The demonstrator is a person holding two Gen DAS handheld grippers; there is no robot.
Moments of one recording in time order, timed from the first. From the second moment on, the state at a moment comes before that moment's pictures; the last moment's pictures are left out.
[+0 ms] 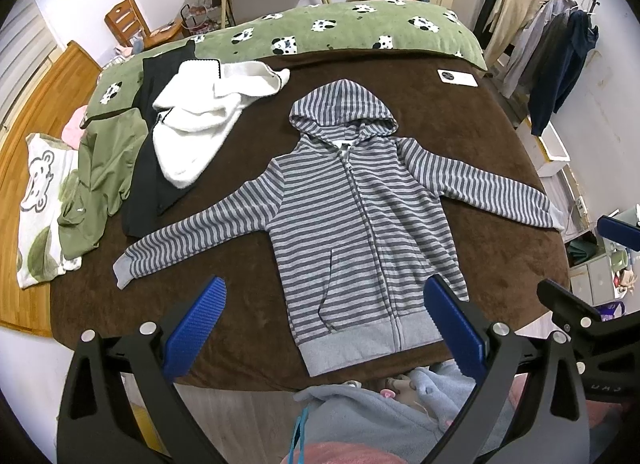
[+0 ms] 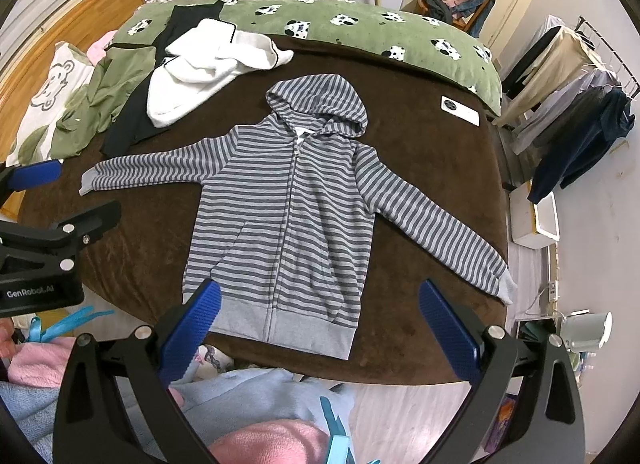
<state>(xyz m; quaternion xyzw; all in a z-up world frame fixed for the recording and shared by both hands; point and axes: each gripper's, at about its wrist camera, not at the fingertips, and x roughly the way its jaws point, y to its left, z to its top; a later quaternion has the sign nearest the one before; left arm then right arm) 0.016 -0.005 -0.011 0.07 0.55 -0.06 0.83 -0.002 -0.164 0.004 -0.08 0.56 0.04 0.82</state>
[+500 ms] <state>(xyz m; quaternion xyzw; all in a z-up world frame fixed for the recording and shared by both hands) 0.044 -0.020 -0.017 0.08 0.56 -0.07 0.82 0.023 -0.175 -0.004 -0.07 0.57 0.03 0.81</state>
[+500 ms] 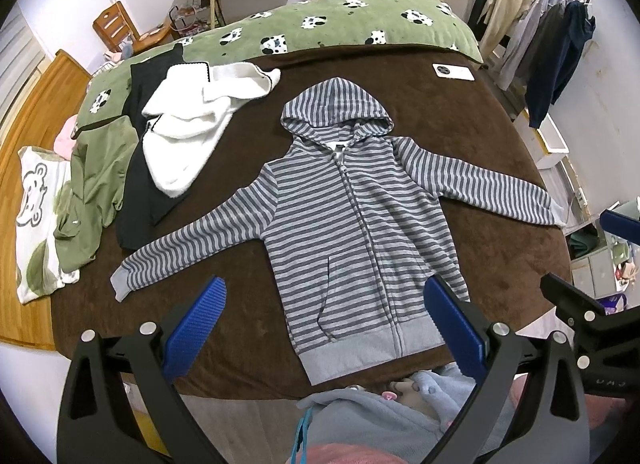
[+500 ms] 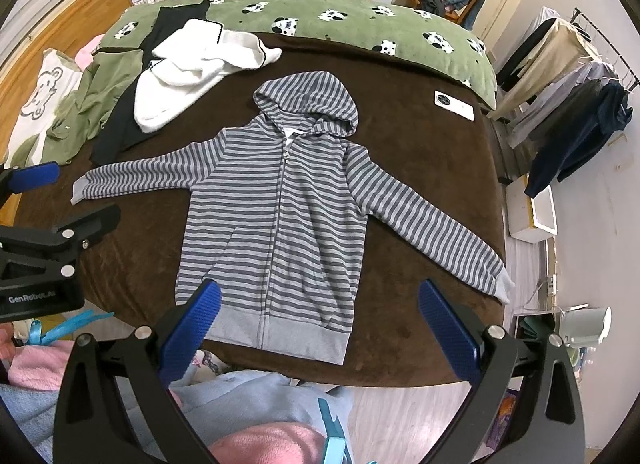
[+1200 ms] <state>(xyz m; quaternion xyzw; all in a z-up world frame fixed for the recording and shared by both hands) 0.119 -0.106 -0.041 0.16 0.55 -0.15 0.80 0.057 -0.264 -0.022 0.00 0.58 -0.07 0.81</state>
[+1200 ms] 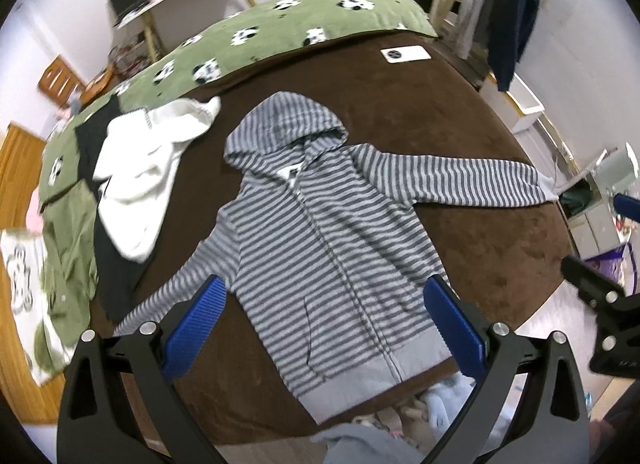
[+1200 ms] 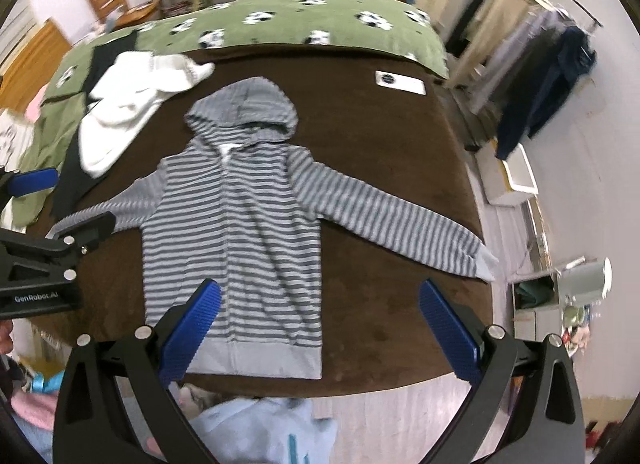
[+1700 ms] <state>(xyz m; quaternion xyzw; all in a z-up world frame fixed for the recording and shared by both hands) 0.184 -0.200 -0.148 0.18 0.55 -0.21 0.79 0.076 -0.378 -0.112 0.07 0.57 -0.18 0.80</state>
